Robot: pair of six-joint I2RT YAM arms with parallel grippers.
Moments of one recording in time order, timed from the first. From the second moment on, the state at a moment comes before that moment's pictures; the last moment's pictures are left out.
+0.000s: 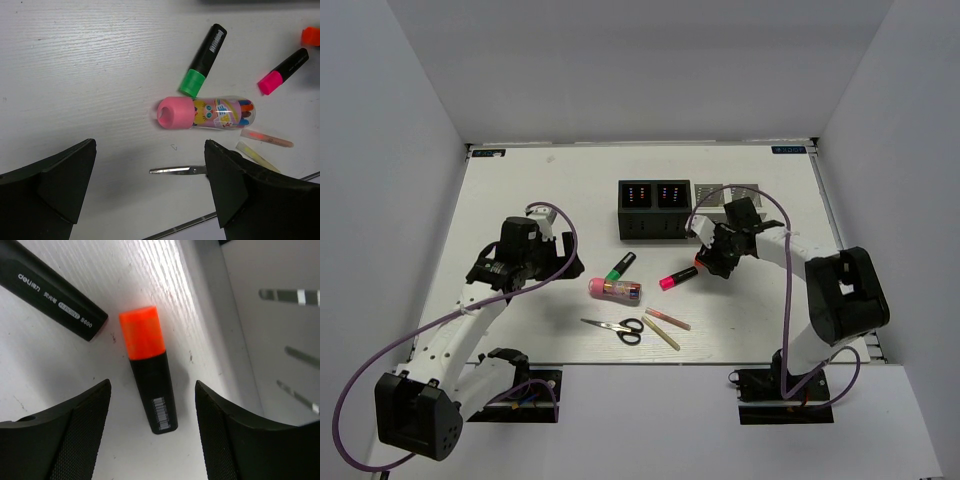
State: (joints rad) left arm -0.27 0.97 0.73 -0.55 0.17 -0.30; right arm 0.35 1.59 0.88 -0.39 -0.32 -0.82
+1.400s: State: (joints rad) left arm -0.27 0.97 0.73 -0.56 0.16 -0.30; right arm 0.39 1.70 0.98 -0.49 -0.29 -0.63
